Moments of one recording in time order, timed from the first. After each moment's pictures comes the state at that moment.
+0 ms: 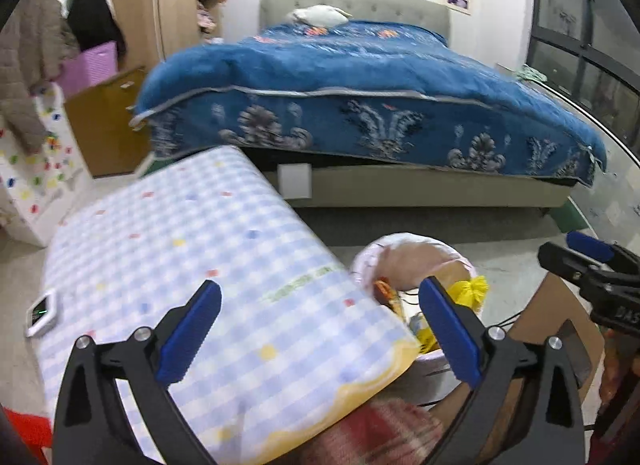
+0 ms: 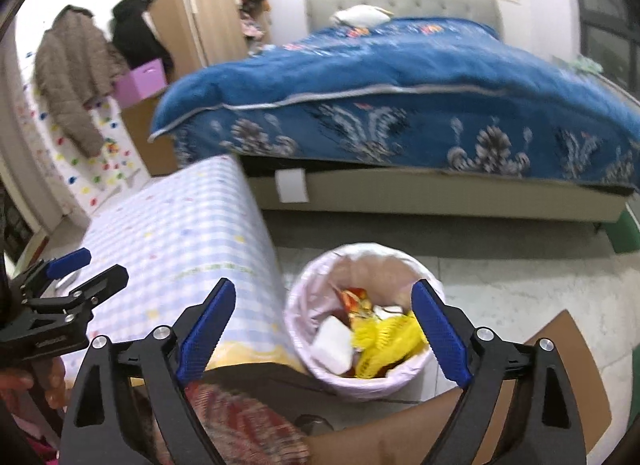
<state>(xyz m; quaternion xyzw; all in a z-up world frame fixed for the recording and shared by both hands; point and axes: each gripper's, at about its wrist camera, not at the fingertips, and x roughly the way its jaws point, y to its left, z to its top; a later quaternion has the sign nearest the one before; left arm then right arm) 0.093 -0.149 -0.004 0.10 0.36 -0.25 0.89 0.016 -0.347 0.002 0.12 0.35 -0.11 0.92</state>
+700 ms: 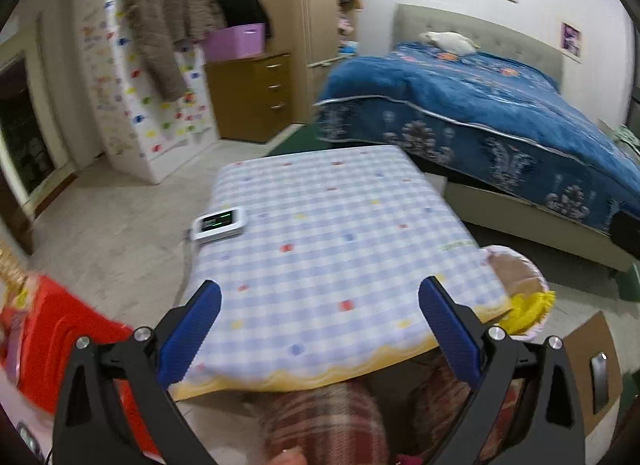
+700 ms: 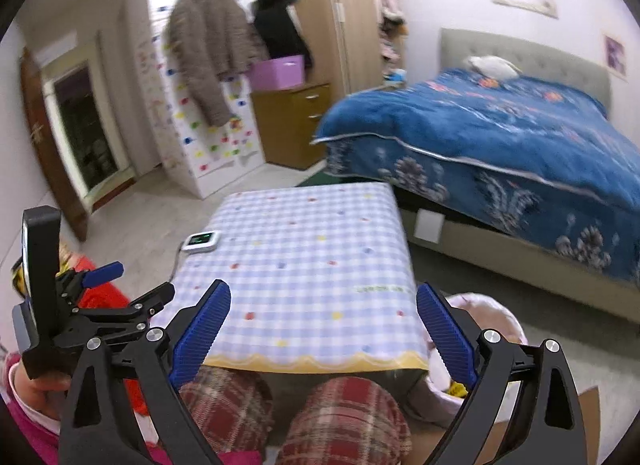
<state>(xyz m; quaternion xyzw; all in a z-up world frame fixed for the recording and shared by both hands) 0.010 0.032 0.050 0.04 0.36 -0.02 0.93 0.000 -0.182 0.098 0.03 0.32 0.09 0.94</state>
